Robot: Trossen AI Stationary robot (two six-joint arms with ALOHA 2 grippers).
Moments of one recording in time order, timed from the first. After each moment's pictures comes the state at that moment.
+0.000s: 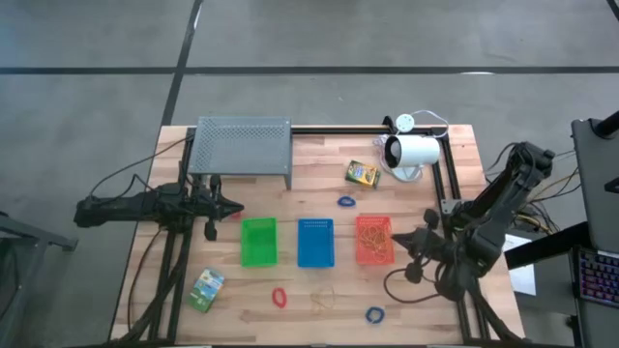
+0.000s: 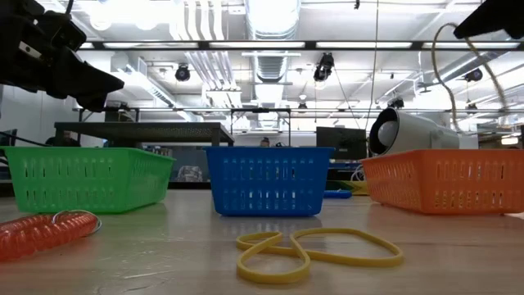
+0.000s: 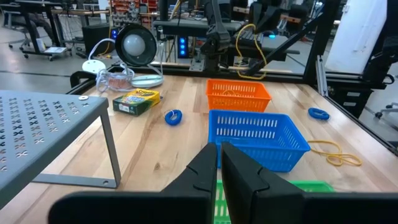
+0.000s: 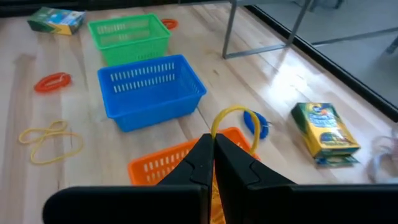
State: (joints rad) left arm 0.00 0.01 0.08 -0.22 -0.03 -0.05; right arm 0.93 1.20 0.84 -0.89 1.04 1.15
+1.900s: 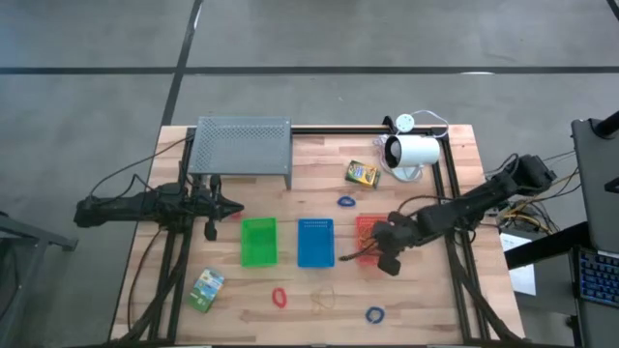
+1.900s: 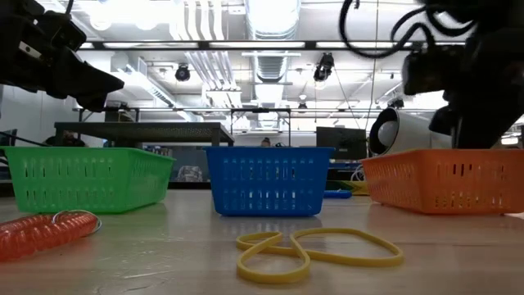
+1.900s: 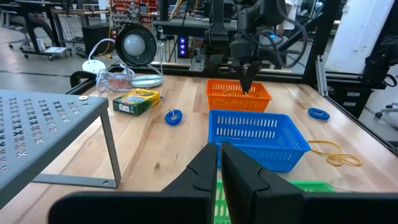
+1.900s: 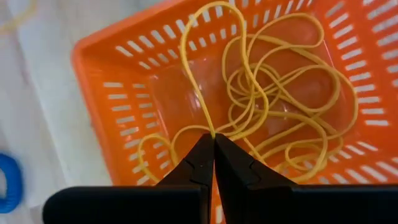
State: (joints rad) left arm 0.00 0.01 0.08 -0.22 -0.03 -0.05; right arm 0.36 1.36 0.69 -0.51 0.06 0.75
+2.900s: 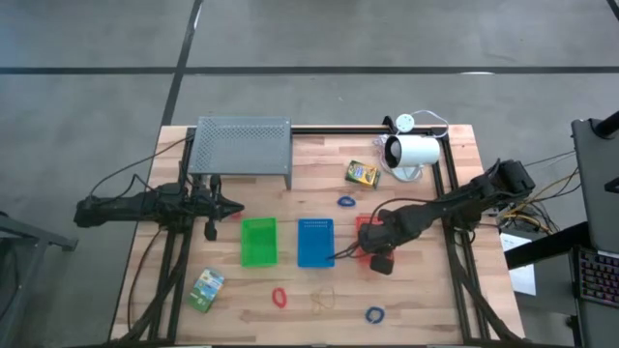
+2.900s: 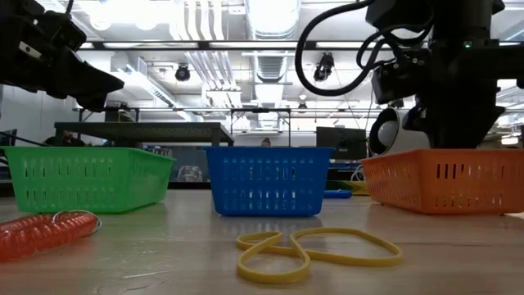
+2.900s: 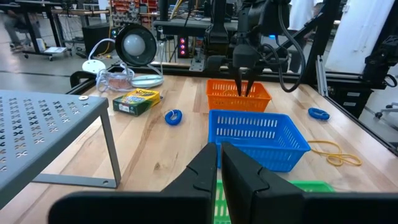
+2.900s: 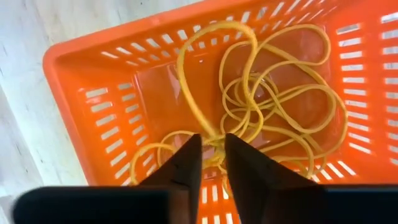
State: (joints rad) left arm 0.00 0.01 0.08 -0.22 -0.03 -0.05; right arm 0.30 1.56 0.90 -0.72 0.00 0.58
